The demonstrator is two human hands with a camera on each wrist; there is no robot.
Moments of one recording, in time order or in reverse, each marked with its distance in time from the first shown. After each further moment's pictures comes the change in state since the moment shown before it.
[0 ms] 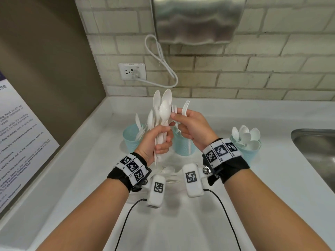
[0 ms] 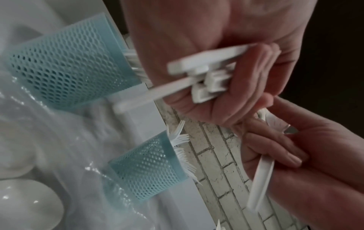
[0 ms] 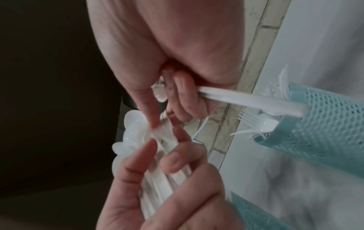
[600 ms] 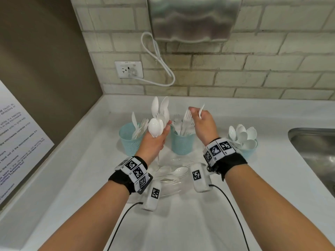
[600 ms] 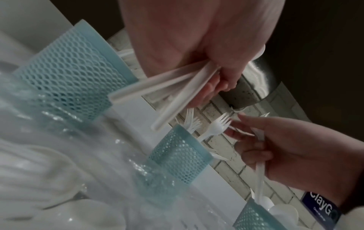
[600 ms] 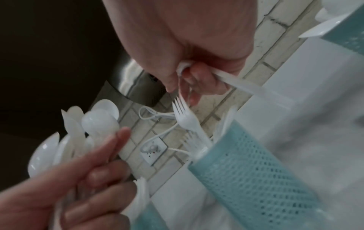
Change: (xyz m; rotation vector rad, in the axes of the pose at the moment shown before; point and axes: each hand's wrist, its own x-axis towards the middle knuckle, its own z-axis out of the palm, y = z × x) left_hand 0.013 -0.024 0.000 0.484 0.363 0.183; right_hand 0.027 0.031 -0.042 -0.519 0.448 -0.132
